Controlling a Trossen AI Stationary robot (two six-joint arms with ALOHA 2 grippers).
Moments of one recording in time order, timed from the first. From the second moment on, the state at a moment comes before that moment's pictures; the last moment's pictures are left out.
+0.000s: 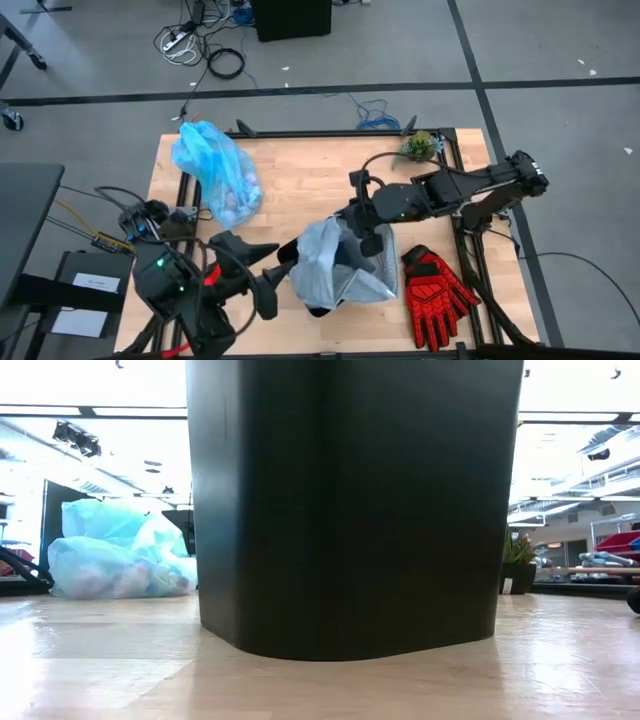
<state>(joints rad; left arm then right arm) -0.81 1.87 2.36 -1.45 -1.18 -1.44 0.29 1.52 1.65 -0.64 0.41 -0.30</state>
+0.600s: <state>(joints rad) -0.61 1.88 2.36 -0.91 -0.96 -0.61 0.27 1.52 1.65 -0.53 0.44 -0.42</state>
